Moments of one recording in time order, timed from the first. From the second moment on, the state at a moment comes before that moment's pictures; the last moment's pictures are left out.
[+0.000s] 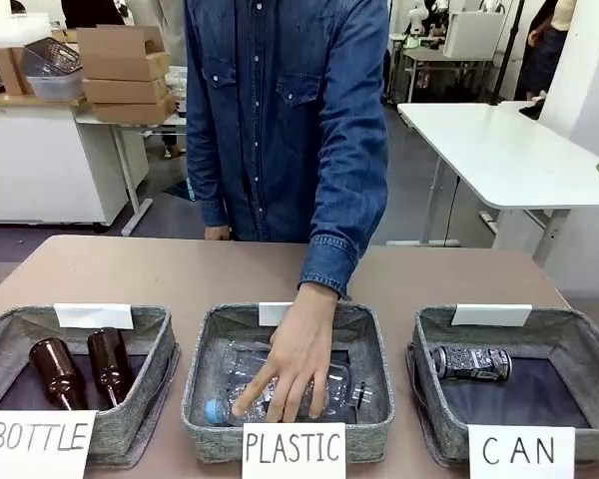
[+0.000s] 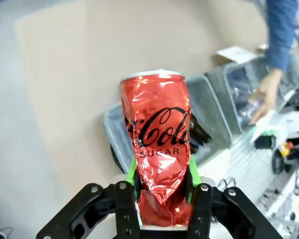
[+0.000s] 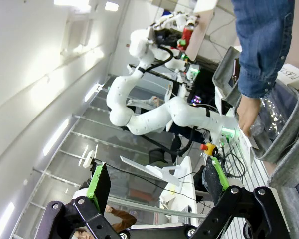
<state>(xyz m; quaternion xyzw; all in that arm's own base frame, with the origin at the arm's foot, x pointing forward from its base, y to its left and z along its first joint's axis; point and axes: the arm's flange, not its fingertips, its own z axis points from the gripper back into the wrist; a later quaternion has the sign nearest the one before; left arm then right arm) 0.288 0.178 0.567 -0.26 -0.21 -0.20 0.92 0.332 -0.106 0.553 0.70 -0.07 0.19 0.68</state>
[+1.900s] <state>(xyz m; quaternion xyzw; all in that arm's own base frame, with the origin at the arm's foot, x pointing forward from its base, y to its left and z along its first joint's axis) 0.190 -0.326 0.492 -0.43 -0.24 -0.58 0.65 0.186 -0.281 0.553 0.57 -0.10 0.19 0.79</state>
